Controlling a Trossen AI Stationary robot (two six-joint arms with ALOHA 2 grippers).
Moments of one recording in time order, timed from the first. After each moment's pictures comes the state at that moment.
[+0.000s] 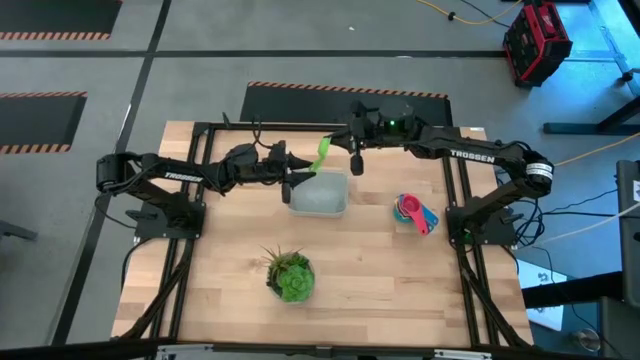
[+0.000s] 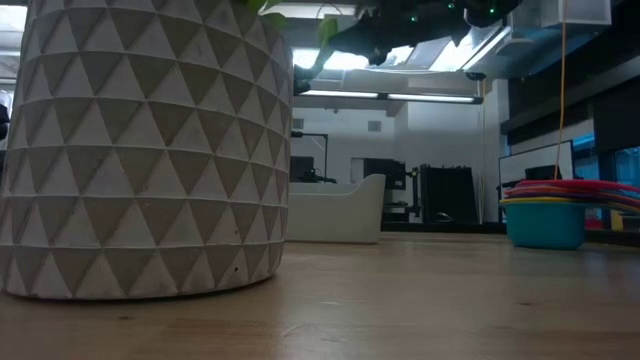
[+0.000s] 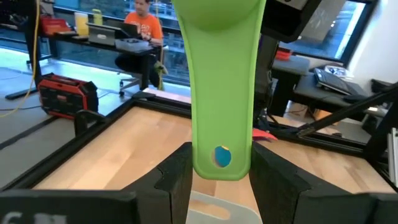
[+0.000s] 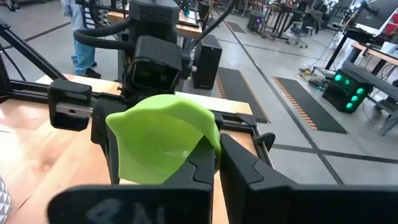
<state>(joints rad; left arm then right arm) 0.30 1.36 0.57 0.78 0.14 -0.18 -0.41 1.48 1.16 0.11 -0.35 -0.27</state>
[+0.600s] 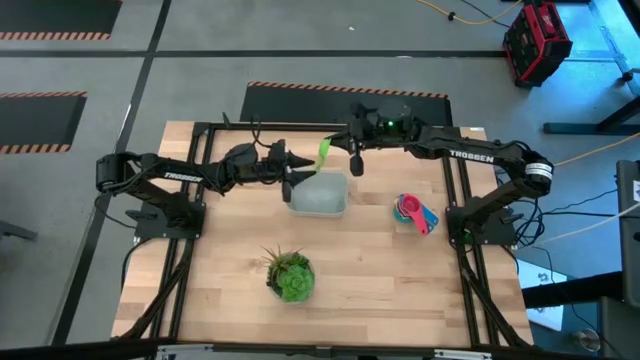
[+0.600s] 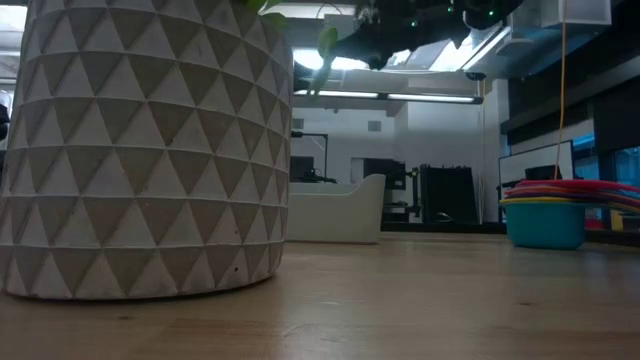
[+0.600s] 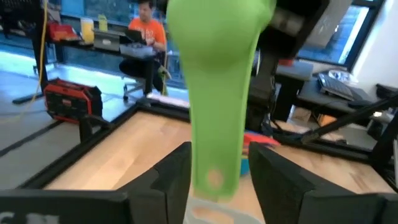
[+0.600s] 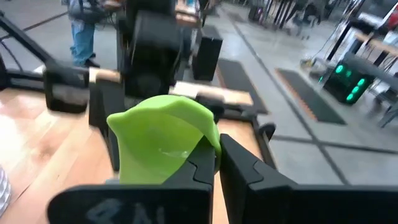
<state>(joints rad) 0.30 1.36 0.58 0.78 0.12 -0.18 -0.41 1.49 1.15 0.09 -0.34 -0.27</state>
